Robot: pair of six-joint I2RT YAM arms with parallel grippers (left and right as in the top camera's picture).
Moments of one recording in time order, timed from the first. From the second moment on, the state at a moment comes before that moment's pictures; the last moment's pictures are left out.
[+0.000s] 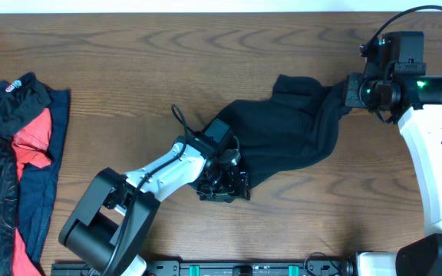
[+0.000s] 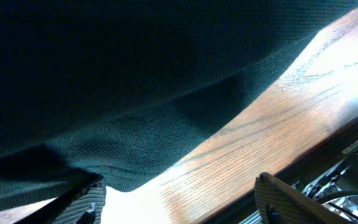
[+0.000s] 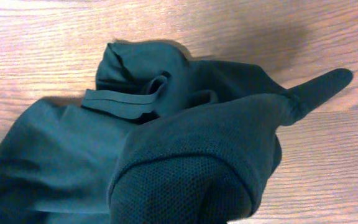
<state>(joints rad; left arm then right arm) -0.61 1.75 0.91 -0.68 0.59 -0.49 0.00 1.54 1.42 -0.91 -0.10 0.14</state>
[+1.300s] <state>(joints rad) -0.24 1.74 0.94 -0.69 0.04 -0.49 0.00 1.54 1.41 -0.93 -0.13 0.12</state>
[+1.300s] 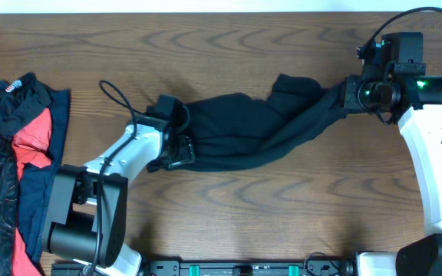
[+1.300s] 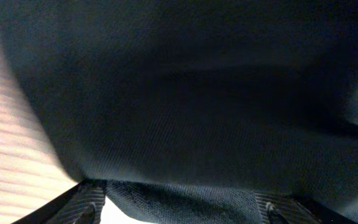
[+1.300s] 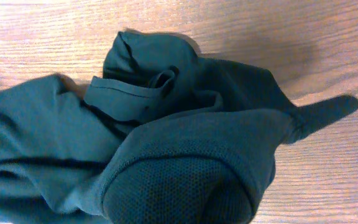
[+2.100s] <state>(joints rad) -0.21 1.75 0.95 -0.68 0.06 -0.48 0.00 1.54 1.42 -0.95 -0.14 0.12</state>
